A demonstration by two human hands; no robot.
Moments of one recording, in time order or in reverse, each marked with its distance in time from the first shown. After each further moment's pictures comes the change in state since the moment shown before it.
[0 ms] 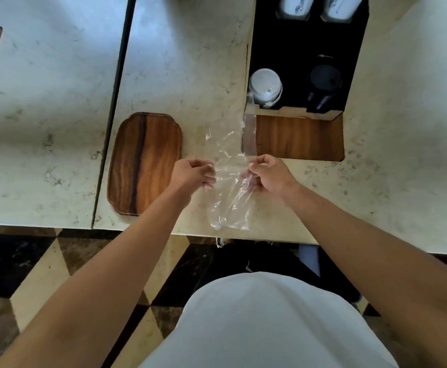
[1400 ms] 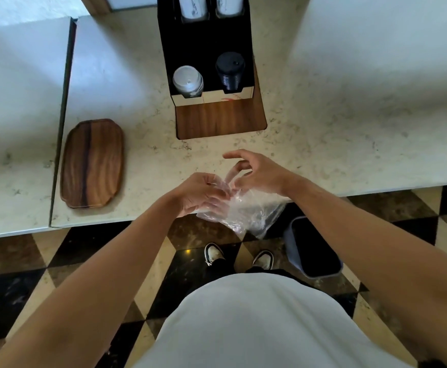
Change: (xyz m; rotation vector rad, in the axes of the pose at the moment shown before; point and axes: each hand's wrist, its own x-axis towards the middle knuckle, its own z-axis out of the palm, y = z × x) left_hand -0.121 -0.033 0.144 0.361 -0.555 -0.016; right_hand -0.120 0.057 -0.154 -0.271 -0.346 -0.352
